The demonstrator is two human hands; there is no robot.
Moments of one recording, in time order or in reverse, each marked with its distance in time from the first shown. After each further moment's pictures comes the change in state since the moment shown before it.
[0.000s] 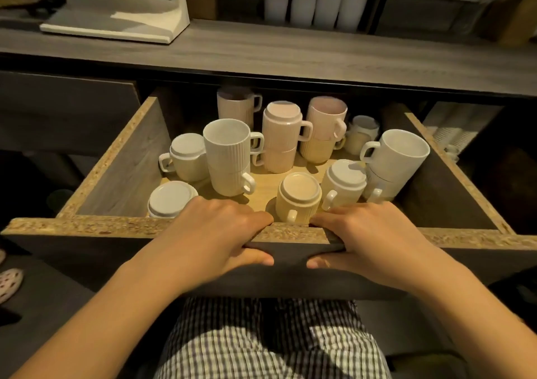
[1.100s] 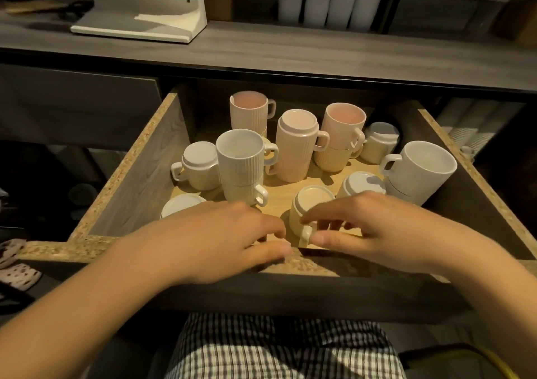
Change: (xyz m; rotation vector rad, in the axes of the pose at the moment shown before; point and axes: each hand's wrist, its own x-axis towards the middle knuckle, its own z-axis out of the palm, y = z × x) left_hand -0.016 0.024 -0.035 -0.248 -0.411 -0.118; right_hand -0.007 -0.016 -0.017 0.396 -0.161 -0.066
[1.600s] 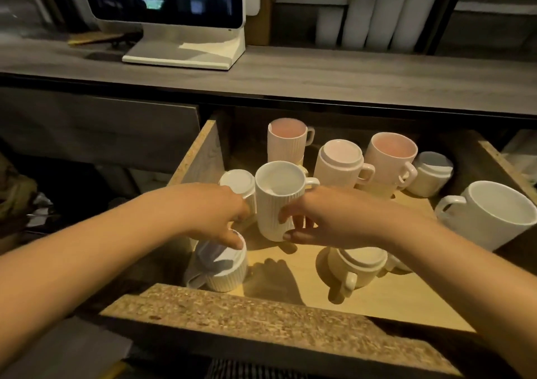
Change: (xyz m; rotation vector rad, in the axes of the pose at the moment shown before) left_hand 0.026 -0.104 -0.025 0.240 -0.198 -0.274; right_hand 0.128 -0.010 -0.008 -0.188 -0.029 -0.125
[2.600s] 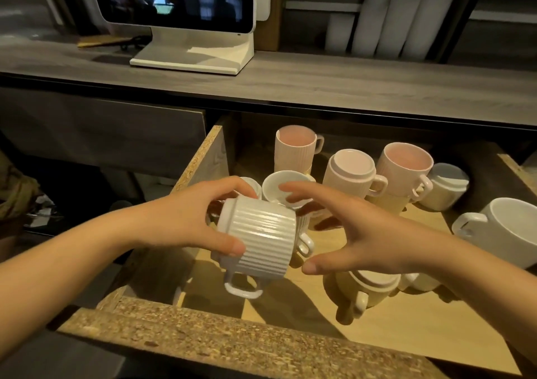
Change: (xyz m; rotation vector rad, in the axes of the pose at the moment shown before) left_hand -0.025 -0.037 0.017 -1.032 0.232 0.240; right_hand -0.015 0.010 -0.003 0.542 0.081 -0.077
